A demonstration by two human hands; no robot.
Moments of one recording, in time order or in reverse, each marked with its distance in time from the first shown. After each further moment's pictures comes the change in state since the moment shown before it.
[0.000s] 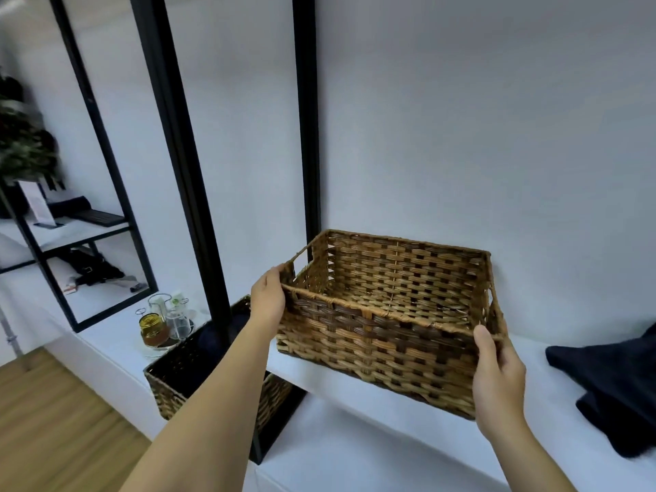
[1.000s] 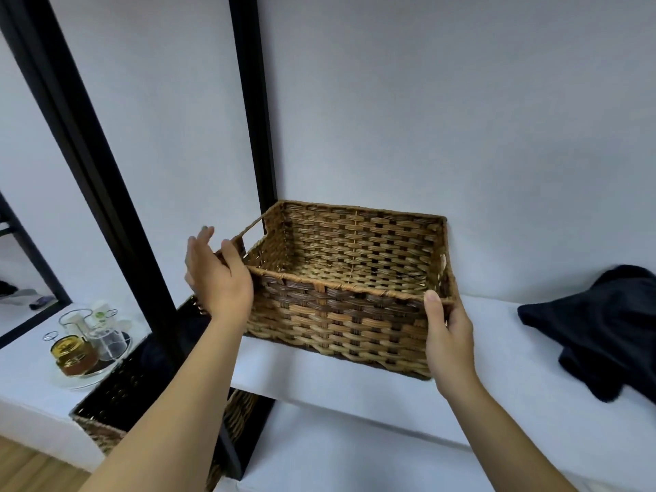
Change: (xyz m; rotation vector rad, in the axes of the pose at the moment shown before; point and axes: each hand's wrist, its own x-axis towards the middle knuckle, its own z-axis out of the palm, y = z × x) left_hand 0.073 -0.010 0.007 0.308 0.248 0.505; right_hand 0.009 0.011 0.068 -0.143 0.013 -0.097
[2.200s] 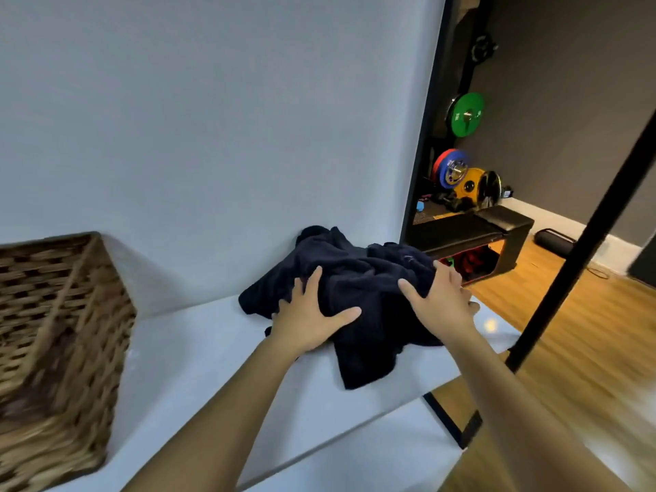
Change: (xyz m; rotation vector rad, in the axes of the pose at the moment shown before) left_hand -0.401 0.228 0.297 0.146 -1.533 0.349; right_hand 0.068 0.039 -0.457 -1.039 0.497 0.434
